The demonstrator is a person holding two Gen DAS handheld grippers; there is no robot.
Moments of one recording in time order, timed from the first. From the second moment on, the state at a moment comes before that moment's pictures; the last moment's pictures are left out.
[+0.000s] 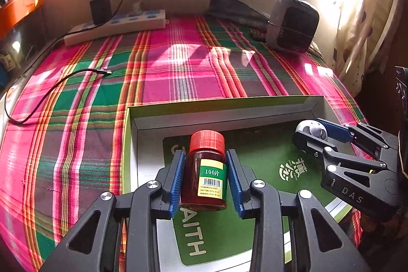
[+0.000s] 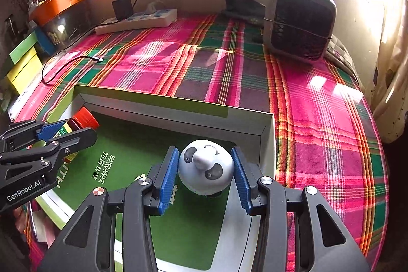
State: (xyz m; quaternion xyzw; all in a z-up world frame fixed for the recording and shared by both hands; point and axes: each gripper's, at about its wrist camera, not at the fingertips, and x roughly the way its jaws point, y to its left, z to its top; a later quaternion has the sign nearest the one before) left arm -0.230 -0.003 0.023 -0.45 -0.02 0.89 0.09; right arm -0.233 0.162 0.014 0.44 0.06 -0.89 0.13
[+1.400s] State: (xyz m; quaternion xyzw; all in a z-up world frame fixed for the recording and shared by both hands) left arm -0.195 -0.005 0.048 -0.42 -0.03 0.90 0.07; right arm -0.202 0.170 0.034 0.41 0.02 -0.90 0.13
